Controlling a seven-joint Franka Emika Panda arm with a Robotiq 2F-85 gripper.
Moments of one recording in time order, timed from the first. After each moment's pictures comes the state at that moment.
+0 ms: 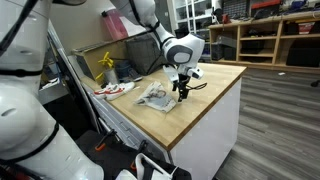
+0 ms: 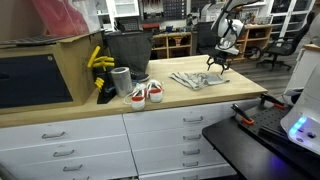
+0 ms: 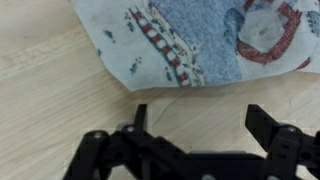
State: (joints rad) arm -0.28 0.57 -0.06 -1.98 0.56 2.30 0.02
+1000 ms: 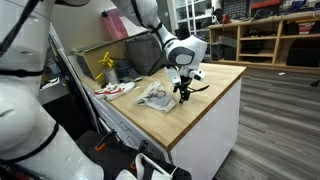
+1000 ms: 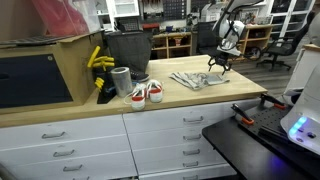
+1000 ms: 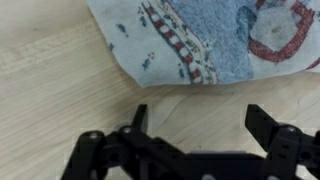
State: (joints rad) arm -0.30 0.59 -0.06 -1.98 0.57 2.29 -0.02
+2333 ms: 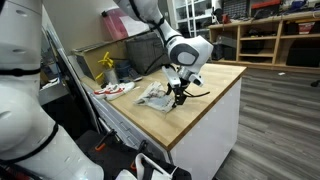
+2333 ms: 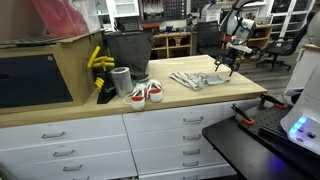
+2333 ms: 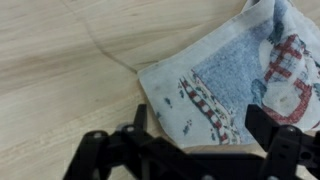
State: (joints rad) arm -0.34 0.52 -0.10 -2.06 0.57 2.07 -0.13
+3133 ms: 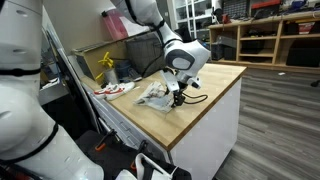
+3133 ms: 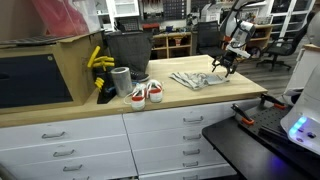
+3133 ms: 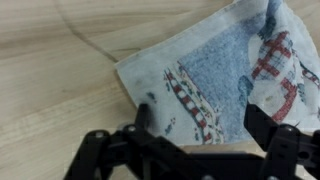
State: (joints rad) arm -0.34 0.52 -0.08 -2.10 0.71 2.17 -0.29
